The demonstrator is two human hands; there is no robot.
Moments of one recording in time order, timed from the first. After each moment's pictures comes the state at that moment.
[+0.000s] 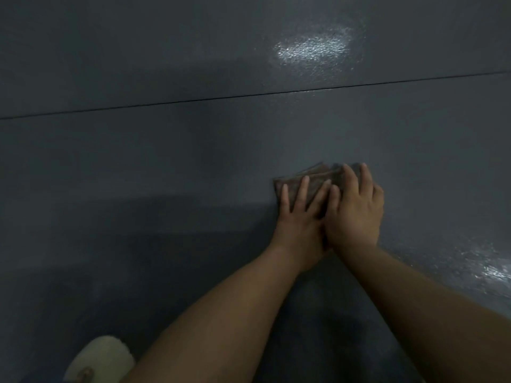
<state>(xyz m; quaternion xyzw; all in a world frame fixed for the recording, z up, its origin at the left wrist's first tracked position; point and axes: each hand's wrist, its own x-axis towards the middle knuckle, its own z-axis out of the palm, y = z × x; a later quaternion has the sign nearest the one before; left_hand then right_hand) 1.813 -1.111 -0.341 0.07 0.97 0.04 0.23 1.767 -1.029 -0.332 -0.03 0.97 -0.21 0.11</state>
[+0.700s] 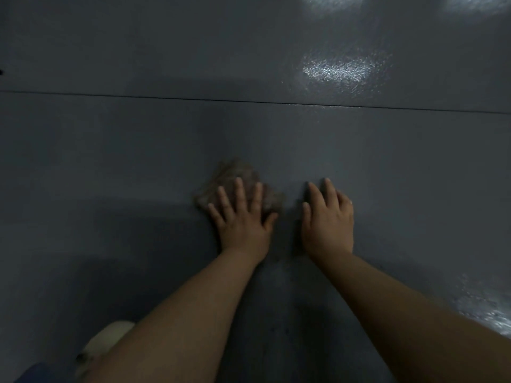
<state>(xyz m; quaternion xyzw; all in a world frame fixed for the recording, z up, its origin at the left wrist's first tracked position) 1.874 -1.206 -0.338 -0.33 0.92 0.10 0.20 1.801 -1.087 -0.320 -0.18 0.95 -0.14 0.21</state>
